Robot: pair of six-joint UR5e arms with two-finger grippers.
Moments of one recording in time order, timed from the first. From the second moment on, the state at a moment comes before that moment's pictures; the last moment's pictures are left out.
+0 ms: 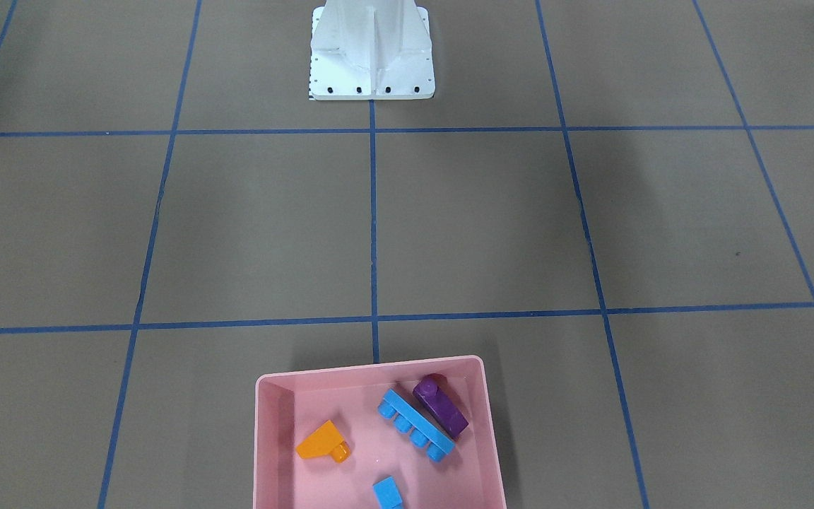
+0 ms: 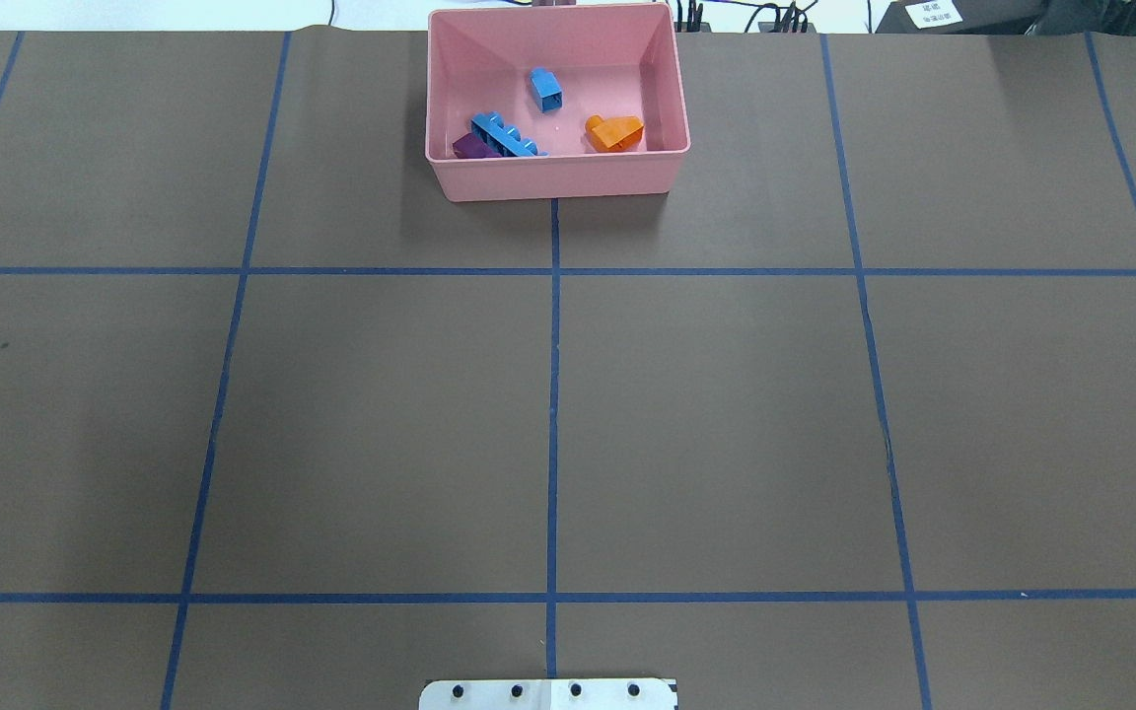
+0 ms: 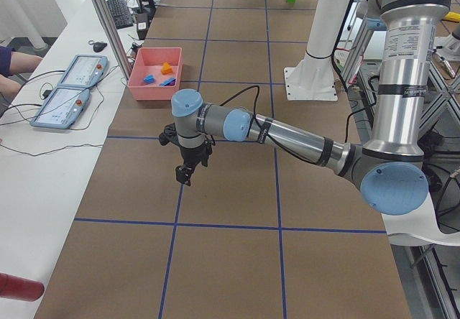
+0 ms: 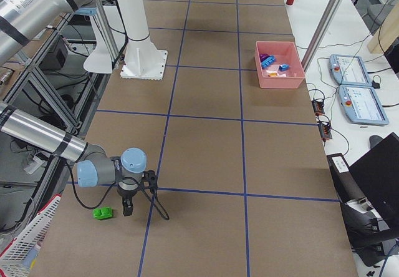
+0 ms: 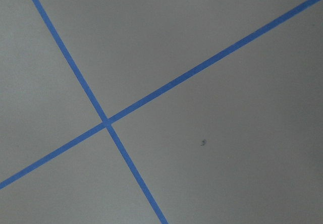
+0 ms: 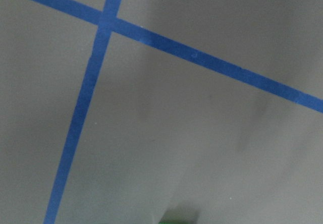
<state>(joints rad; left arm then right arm) -1.38 -1.61 -1.84 -1.46 -2.23 0.26 1.01 -2.31 1.73 -0.96 2.21 0.10</state>
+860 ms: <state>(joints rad) -1.38 -1.58 -1.85 -1.51 -2.23 0.26 0.80 -2.27 1.63 -0.93 2.16 0.27</state>
